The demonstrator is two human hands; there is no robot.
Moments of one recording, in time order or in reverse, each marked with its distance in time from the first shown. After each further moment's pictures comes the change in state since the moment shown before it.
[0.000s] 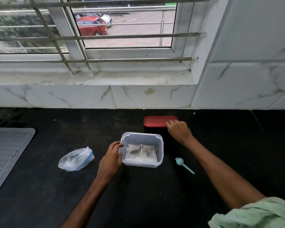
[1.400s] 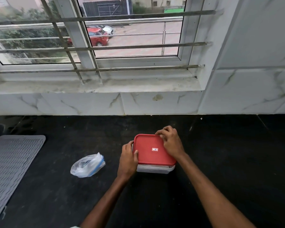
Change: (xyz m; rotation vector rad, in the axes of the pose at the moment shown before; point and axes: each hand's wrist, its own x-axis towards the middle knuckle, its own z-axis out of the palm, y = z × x) left_hand 0.020 0.013 0.010 -0.244 0.077 -0.049; right_hand -0.001 -0.090 -0.028 0.877 0.063 0.391
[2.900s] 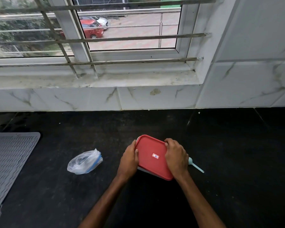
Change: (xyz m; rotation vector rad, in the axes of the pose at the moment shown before) left_hand -0.011 -0.003 0.008 0.002 -0.136 0.007; right_hand -0.072 -0.028 0.001 -0.261 0.110 0.347
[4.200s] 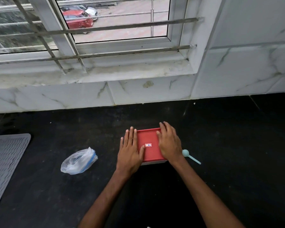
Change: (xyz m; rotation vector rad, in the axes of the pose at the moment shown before) left_hand 0.013 0.001 0.020 0.573 -0.038 0.236; right_hand 0.028 0.002 0.009 -0.038 -0.054 -0.147
